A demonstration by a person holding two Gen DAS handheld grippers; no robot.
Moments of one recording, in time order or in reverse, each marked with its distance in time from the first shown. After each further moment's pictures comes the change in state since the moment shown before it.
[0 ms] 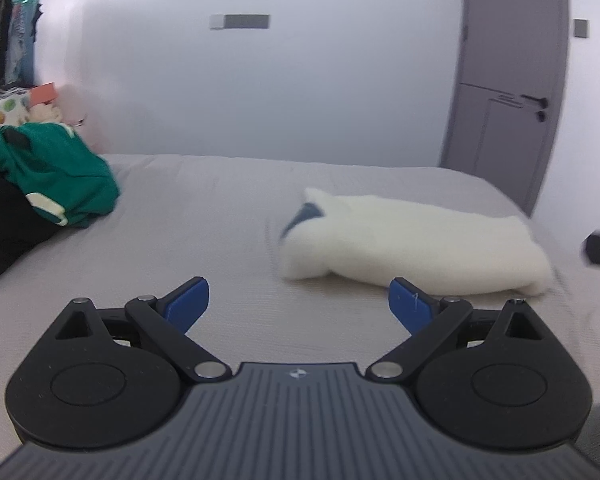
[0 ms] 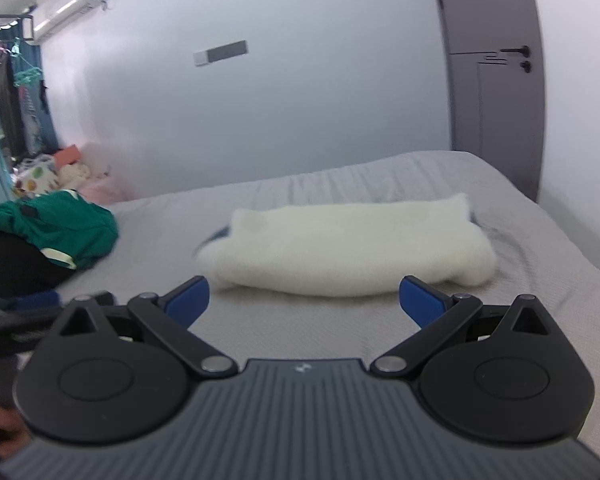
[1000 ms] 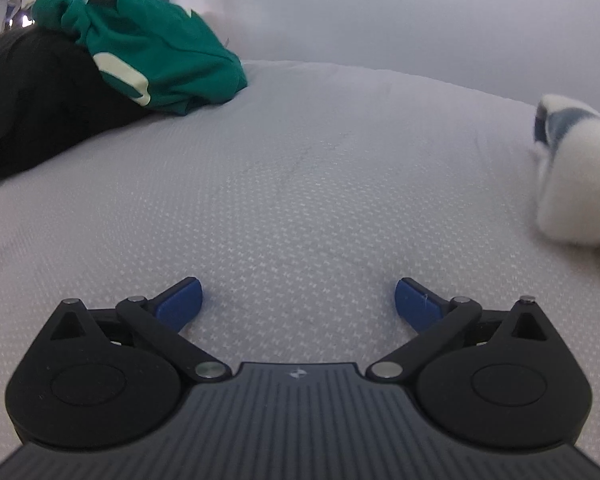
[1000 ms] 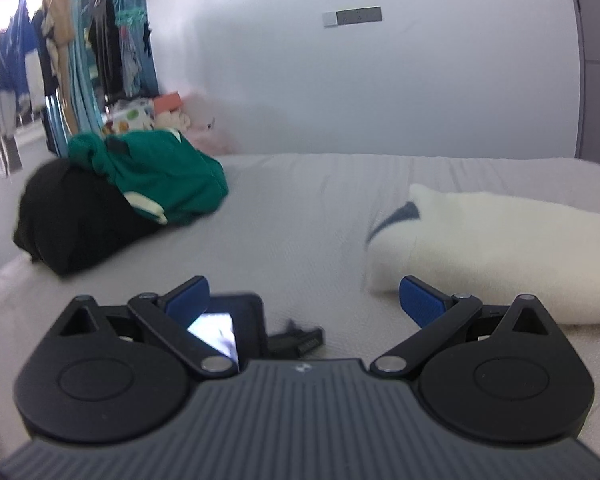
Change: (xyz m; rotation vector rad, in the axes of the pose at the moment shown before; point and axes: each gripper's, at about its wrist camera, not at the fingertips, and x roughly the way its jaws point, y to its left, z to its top) left arm 0.239 0.101 -0.082 -0.186 0.124 0.447; right arm 0.127 0.149 -0.039 -0.205 0.077 0.242
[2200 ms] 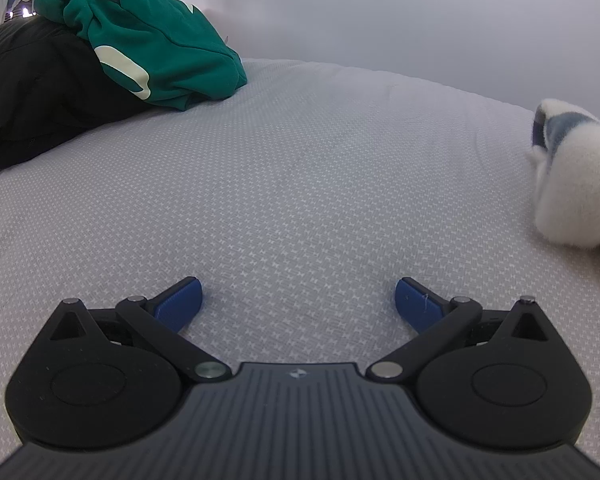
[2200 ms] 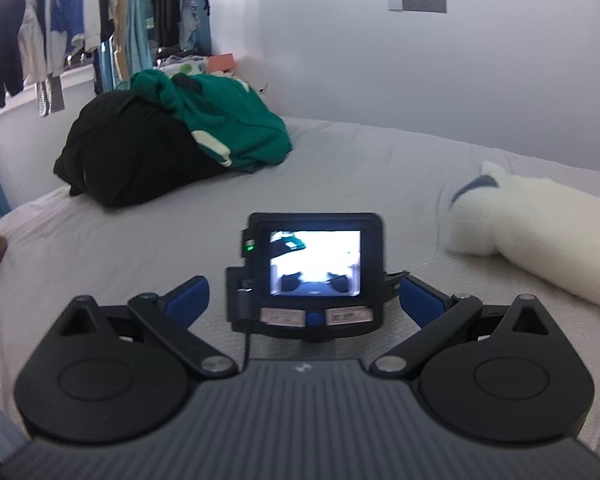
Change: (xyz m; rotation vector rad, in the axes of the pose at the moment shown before) left arm -0.004 0.001 -0.004 -0.016 -0.002 -0.015; right arm -0.007 0.082 -0.038 -0.134 0.065 0.109
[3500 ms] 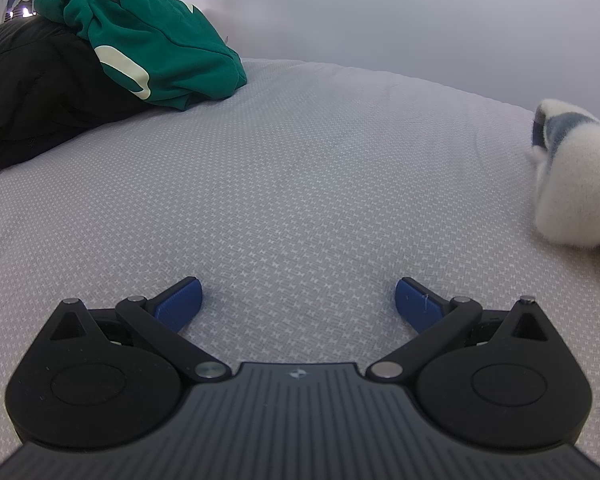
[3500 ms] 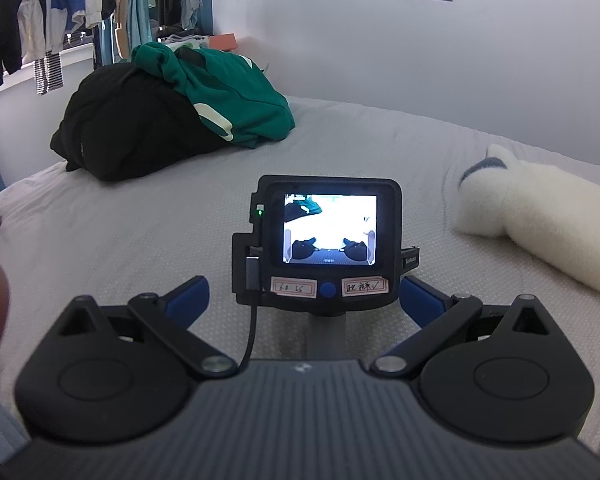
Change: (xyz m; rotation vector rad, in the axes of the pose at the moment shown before) left arm 0.000 0.001 -0.001 0.000 -0.001 -0.001; right arm 0.007 0.006 -0.013 -0.010 0.042 -0.011
